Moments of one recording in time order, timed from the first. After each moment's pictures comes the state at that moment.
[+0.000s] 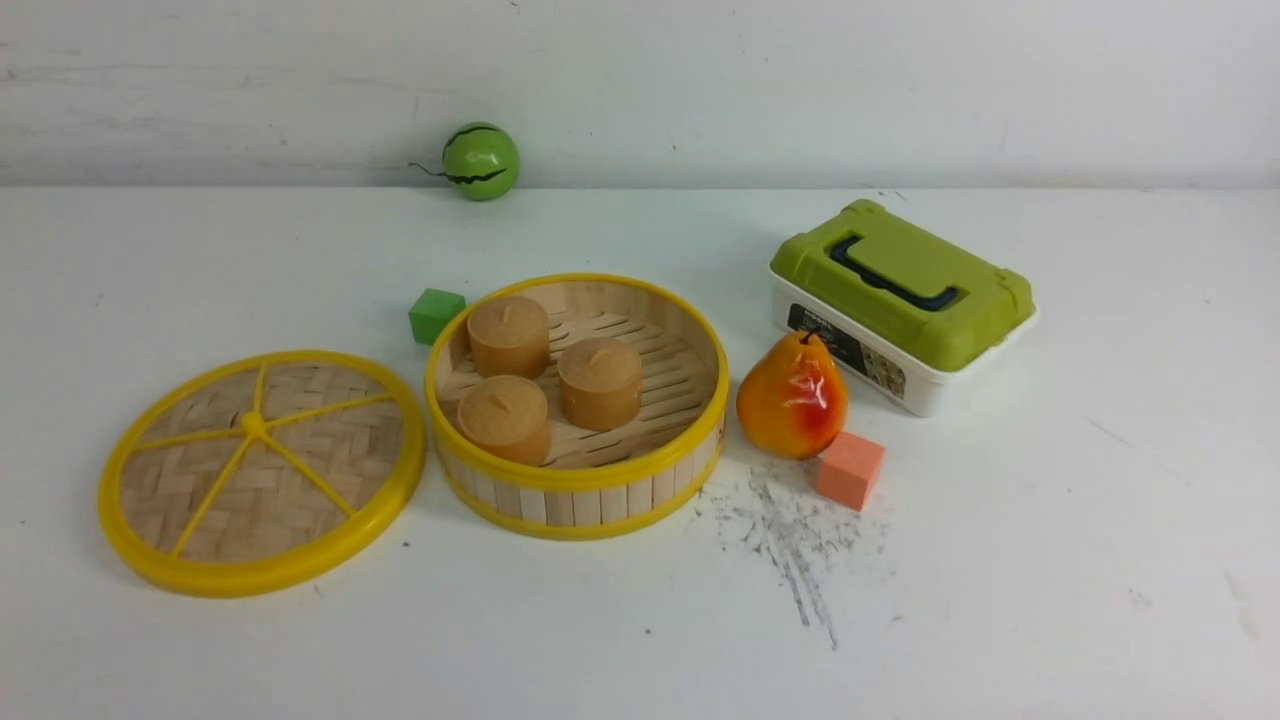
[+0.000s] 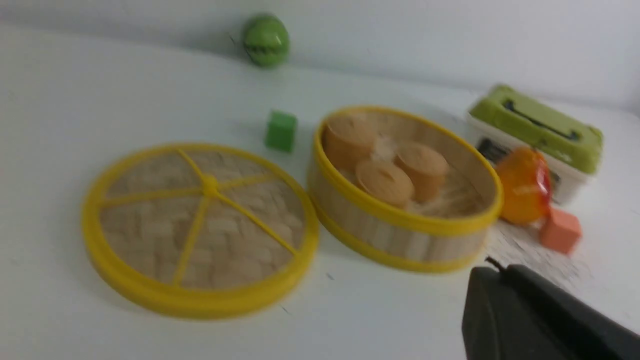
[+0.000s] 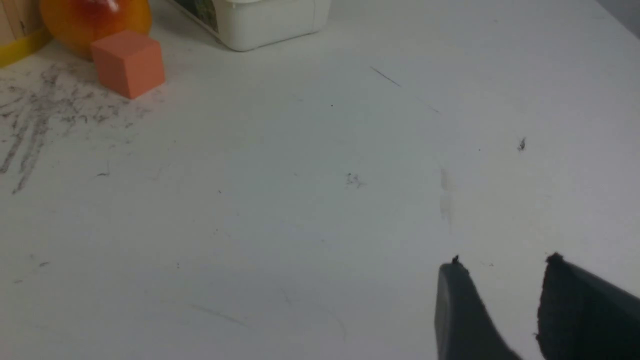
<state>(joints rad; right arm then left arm) -0.04 -0.02 0.02 -0.02 0.39 -0.03 -0.06 0.04 -0.29 -0.27 0.41 0.08</state>
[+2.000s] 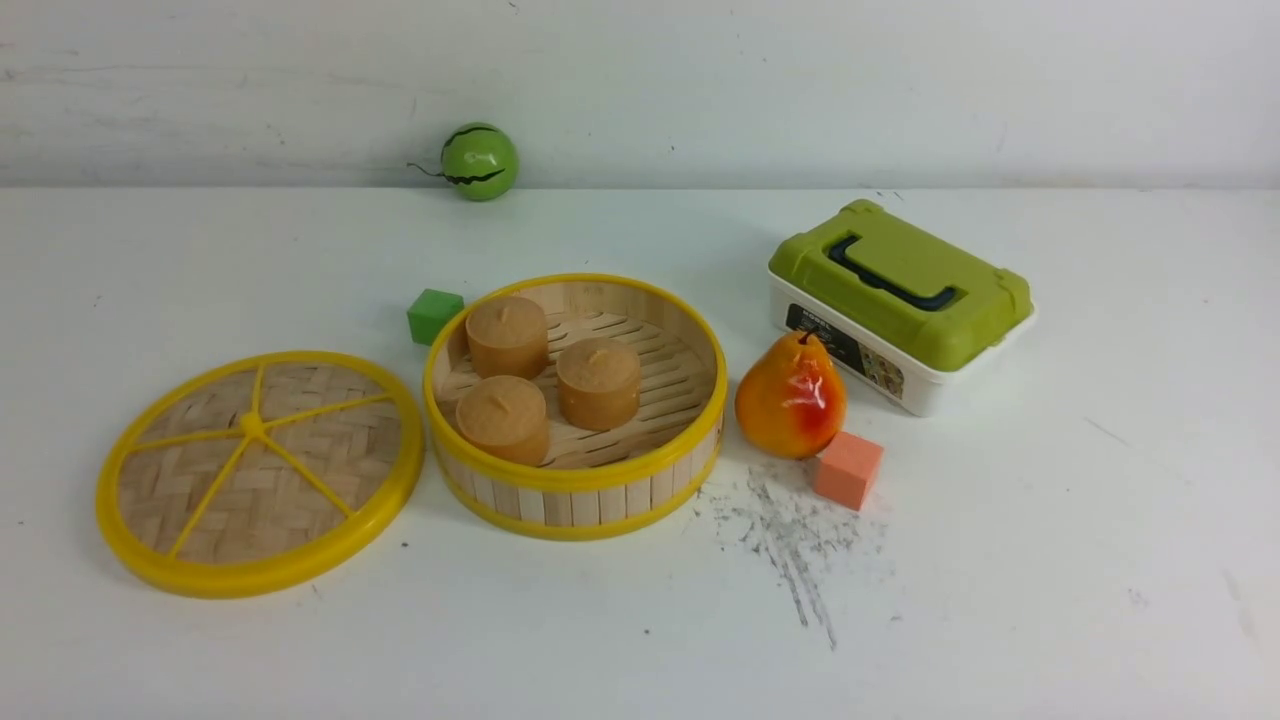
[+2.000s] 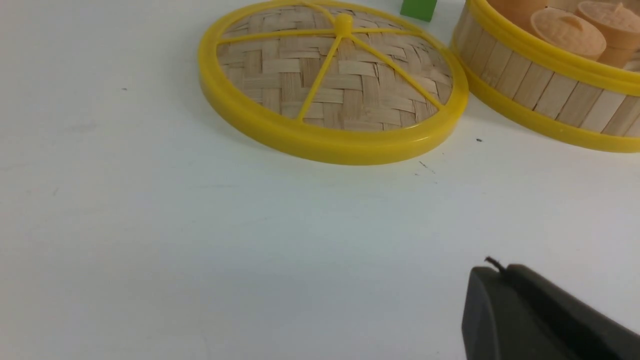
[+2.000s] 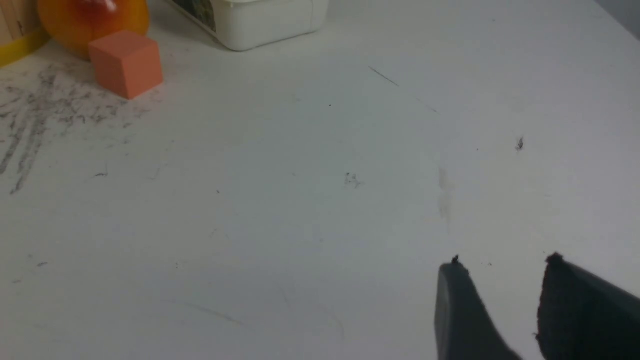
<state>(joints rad) -0.04 -0.02 0.02 -0.02 0.39 -0.03 -0.06 -0.01 0.03 -0.04 0.37 -0.12</state>
